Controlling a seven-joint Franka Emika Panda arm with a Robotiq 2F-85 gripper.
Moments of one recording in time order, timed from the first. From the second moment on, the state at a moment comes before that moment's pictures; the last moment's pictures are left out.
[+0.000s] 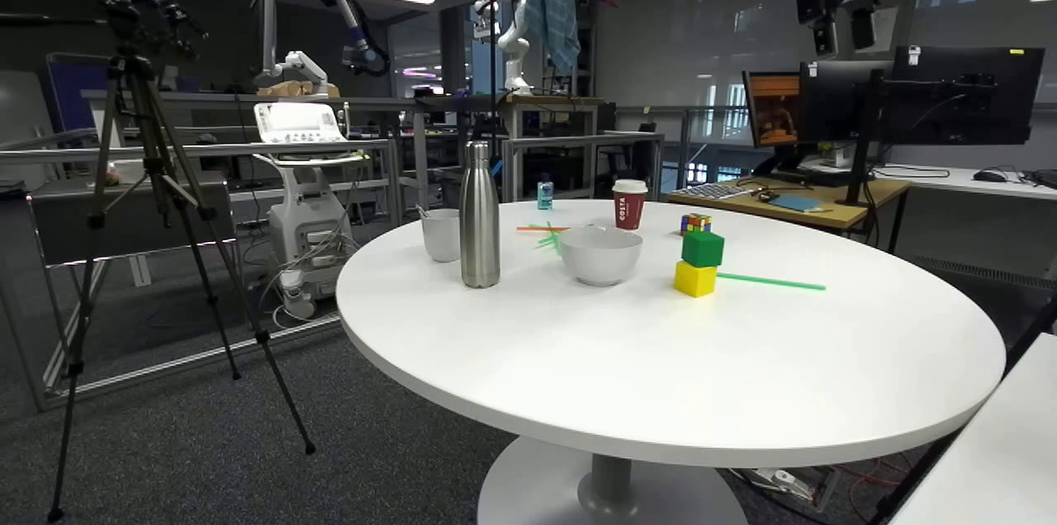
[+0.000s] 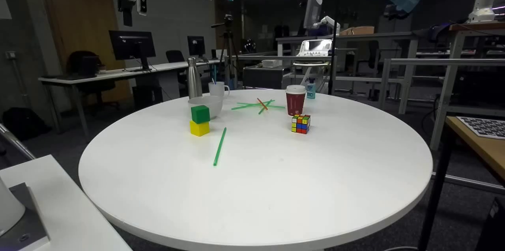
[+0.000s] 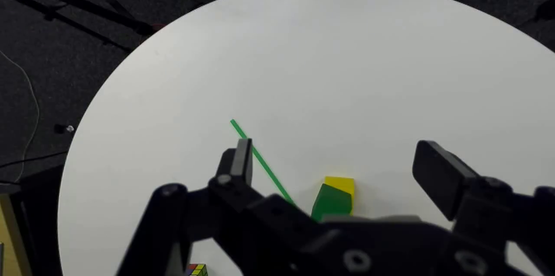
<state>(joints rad) 0.00 -0.49 0.10 -2.29 -0.15 1.61 0.13</state>
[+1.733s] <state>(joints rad) 0.00 -0.49 0.10 -2.29 -0.15 1.61 0.13</state>
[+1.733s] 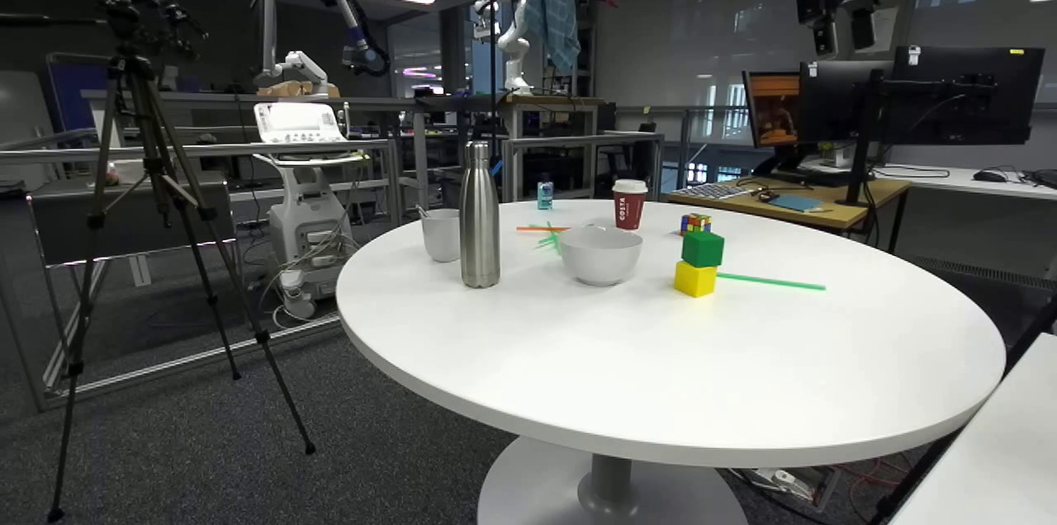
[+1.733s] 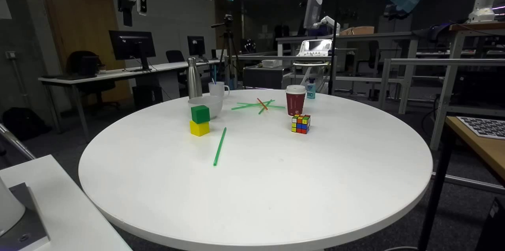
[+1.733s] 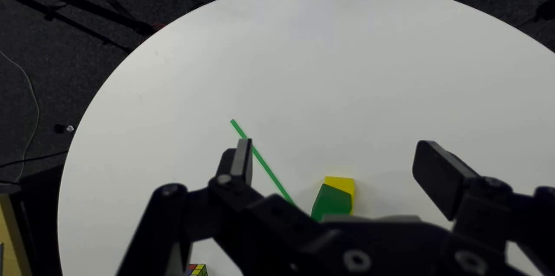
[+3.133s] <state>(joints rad) 0.00 -0.26 0.05 -2.35 -0.12 2.27 0.17</state>
